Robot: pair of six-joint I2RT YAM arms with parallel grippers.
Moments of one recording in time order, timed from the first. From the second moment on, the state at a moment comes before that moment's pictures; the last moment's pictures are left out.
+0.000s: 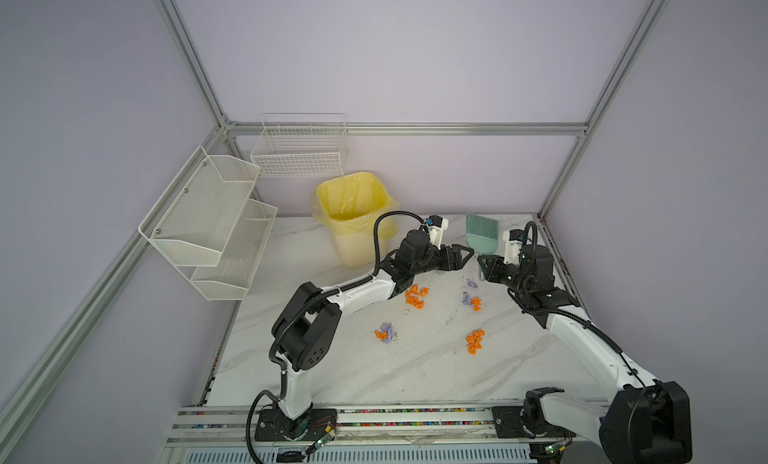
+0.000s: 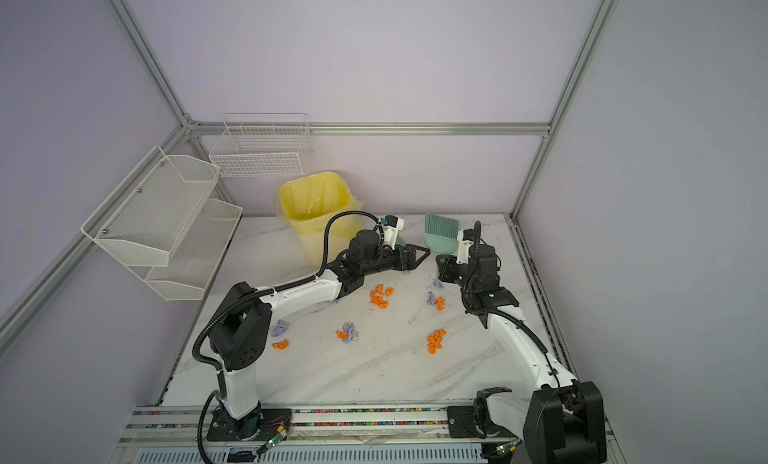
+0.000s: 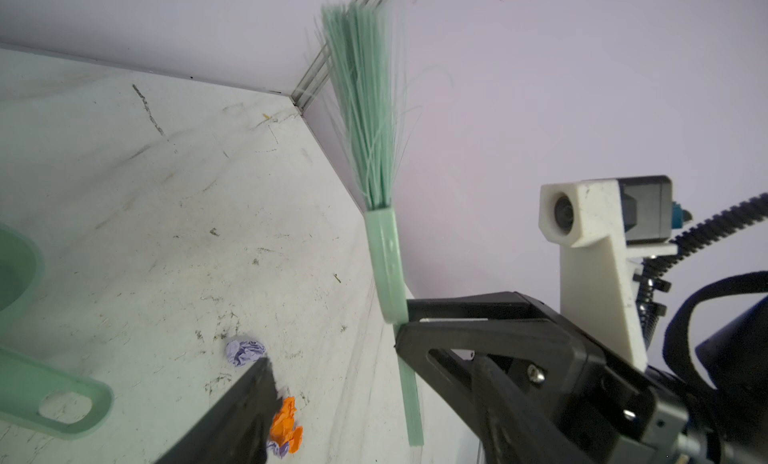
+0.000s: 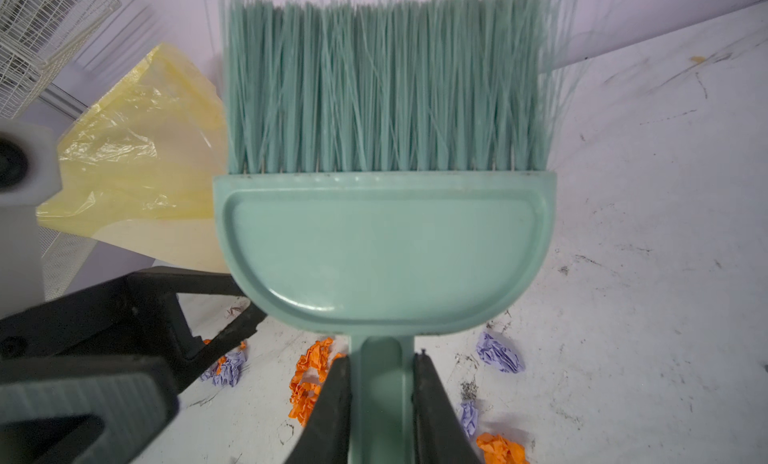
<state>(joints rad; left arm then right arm) -0.75 1.93 1.44 0.29 0.33 -0.72 0.17 1.16 0.79 -0.08 -0.25 0.41</state>
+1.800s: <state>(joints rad) -0.68 1.91 1.39 0.38 0.17 -0.82 0.20 1.09 0.68 0.05 -0.53 0.54</state>
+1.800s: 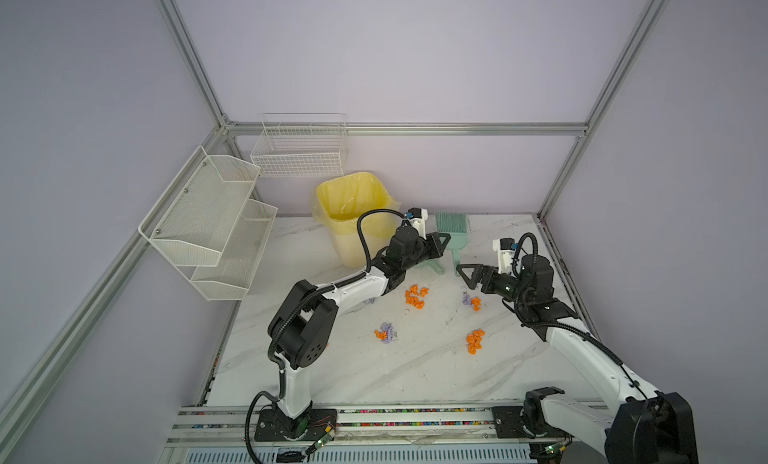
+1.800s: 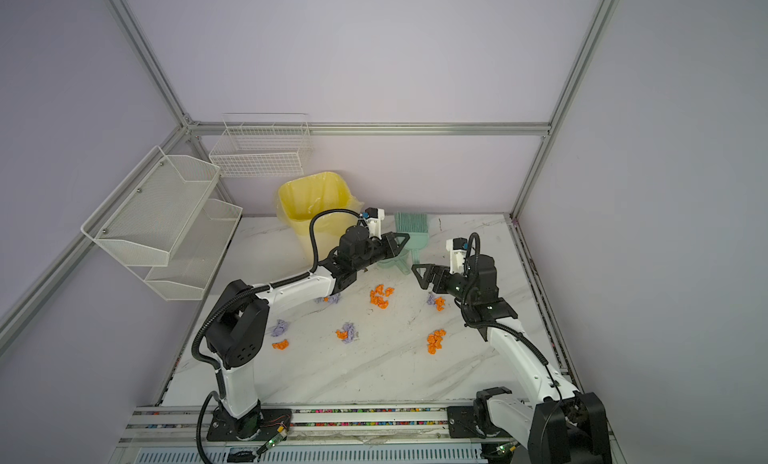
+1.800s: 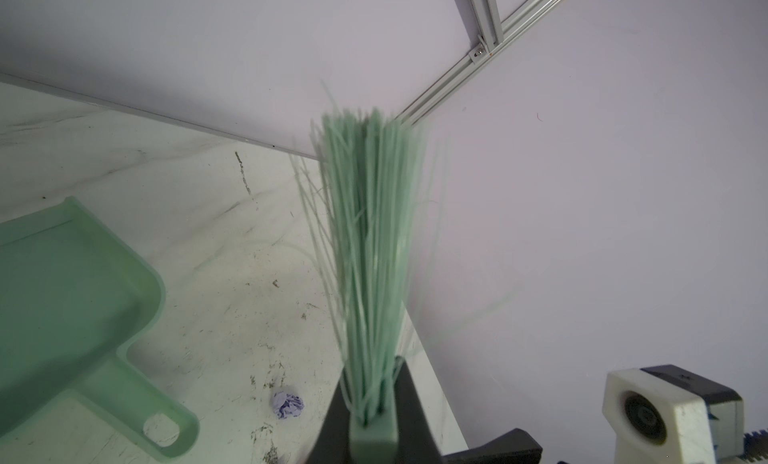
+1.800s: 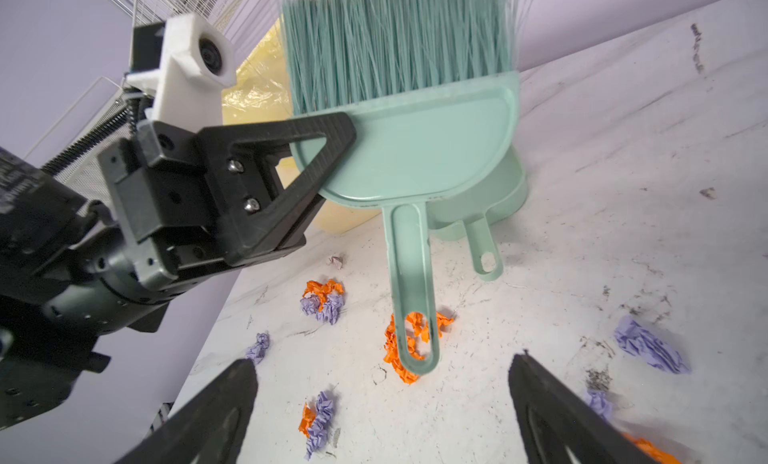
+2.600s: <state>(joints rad) -0.56 1.89 1.31 0.65 0.26 -0.92 0.20 1.18 0.55 0.54 -0.47 0.92</state>
